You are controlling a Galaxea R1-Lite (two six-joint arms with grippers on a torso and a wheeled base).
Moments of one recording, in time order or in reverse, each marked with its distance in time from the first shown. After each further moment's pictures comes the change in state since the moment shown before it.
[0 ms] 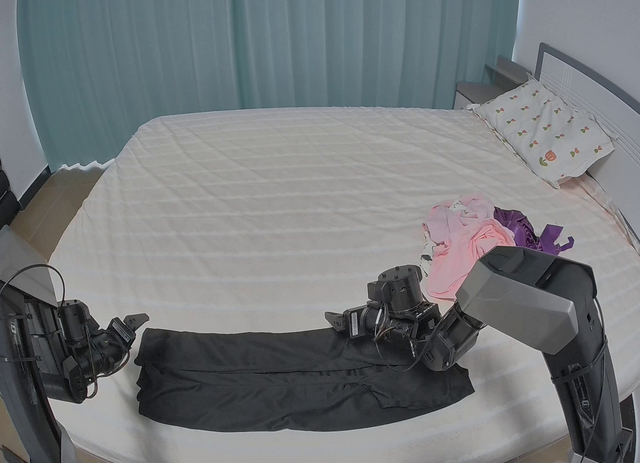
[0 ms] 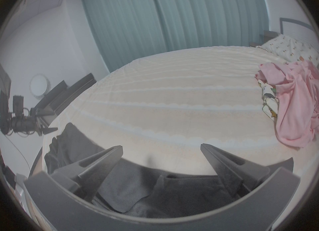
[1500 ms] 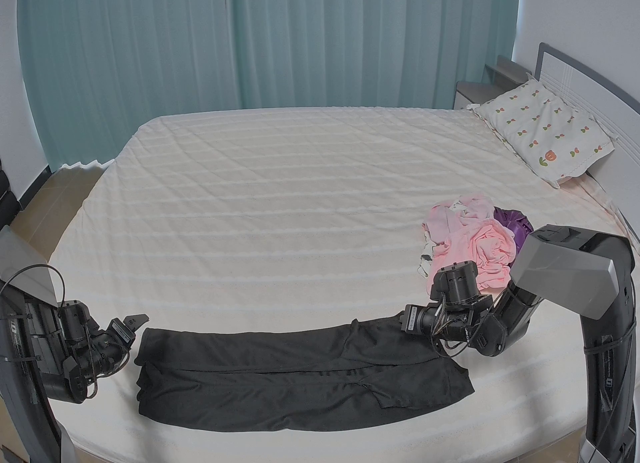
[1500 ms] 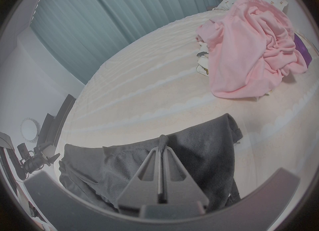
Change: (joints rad) left arm 0.004 0.005 0.000 0.000 -0.001 -0.001; right arm -0.189 -0.131 0.241 0.069 0.093 0.269
